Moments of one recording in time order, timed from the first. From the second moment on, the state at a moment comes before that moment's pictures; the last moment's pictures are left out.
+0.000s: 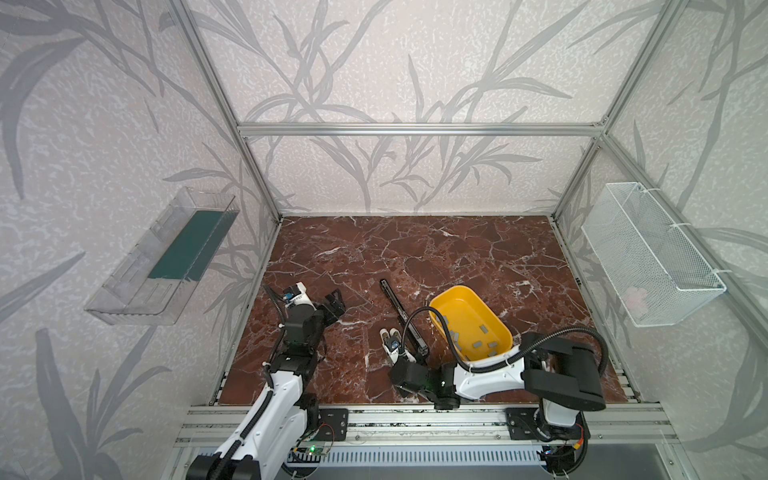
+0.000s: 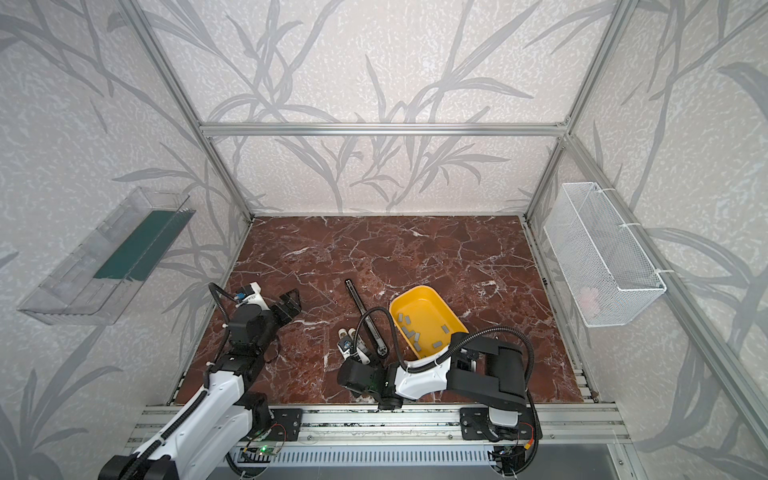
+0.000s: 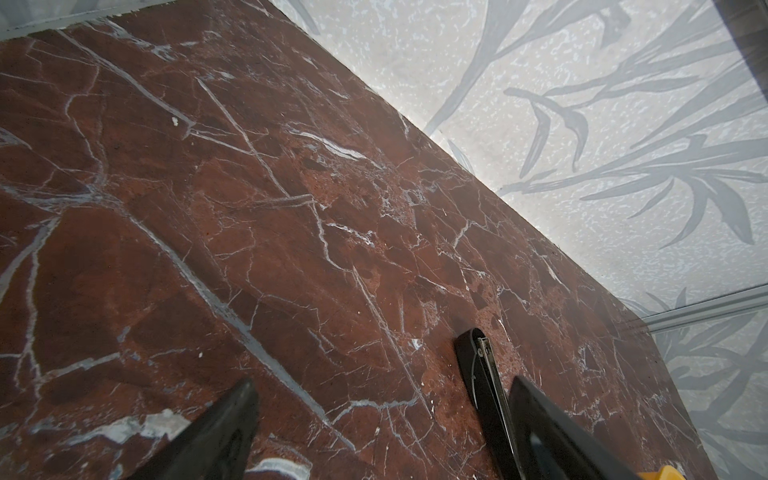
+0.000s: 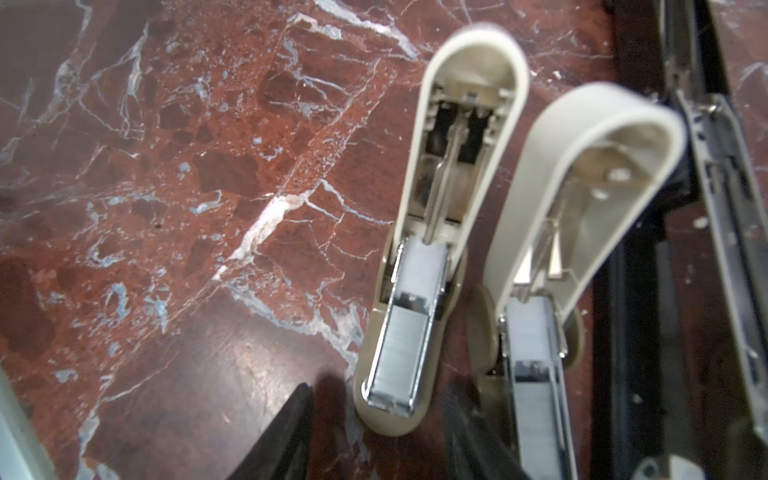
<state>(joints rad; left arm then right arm) -0.07 0.79 0.21 0.20 -0.04 -0.66 1.38 1.80 0.80 0.15 0.41 0.55</state>
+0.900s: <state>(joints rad) -0.07 0.74 0.24 0.17 -0.01 -0.66 1.39 1.86 0.80 0.23 0.47 0.53</state>
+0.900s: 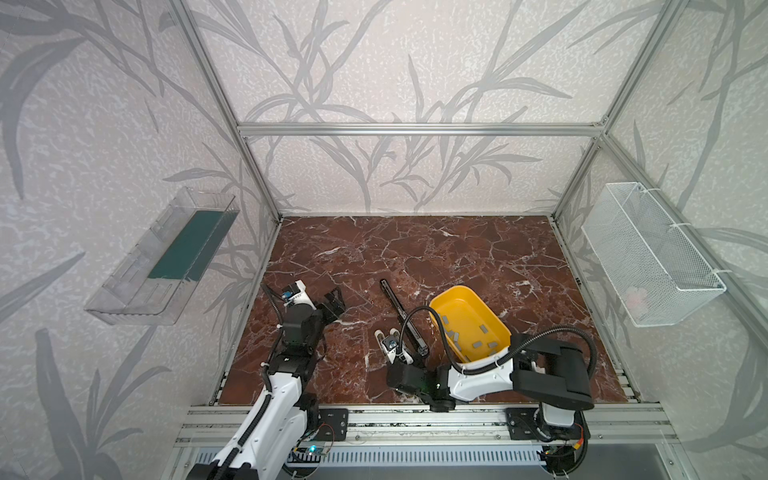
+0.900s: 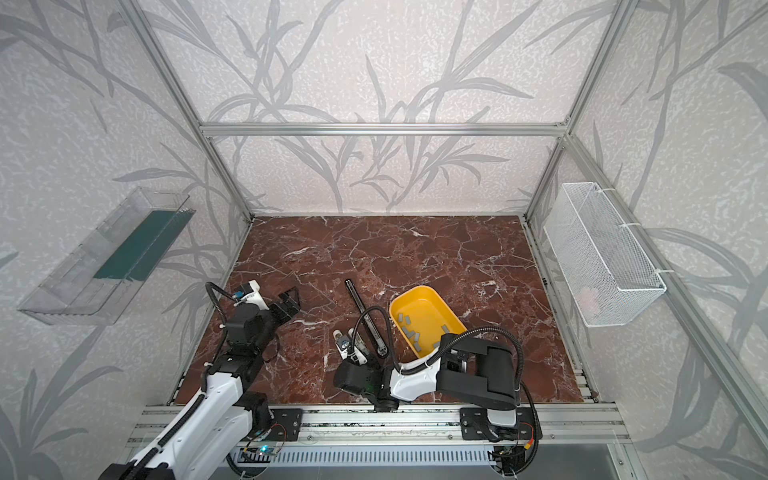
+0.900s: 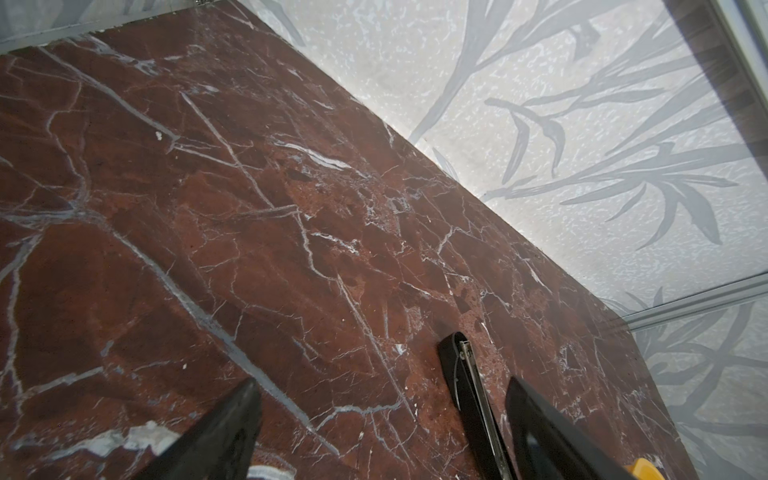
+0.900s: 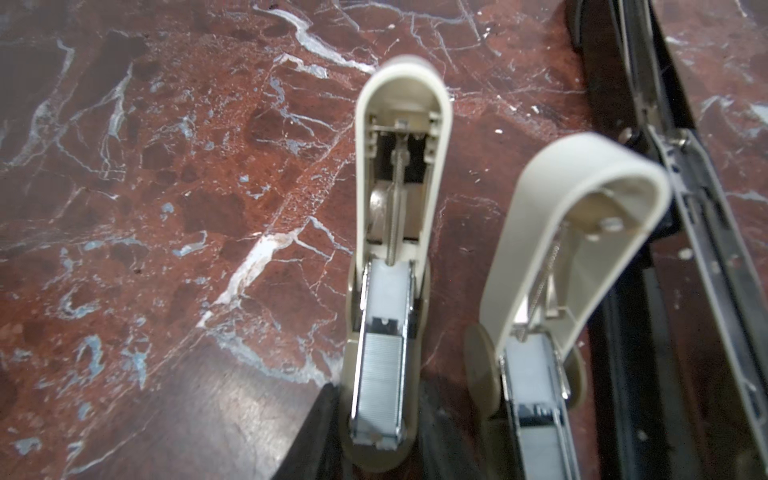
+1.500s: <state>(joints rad) -0.07 0.74 0.39 -0.17 0.22 -0.71 1.39 1.89 0.68 0.55 0.47 0.44</state>
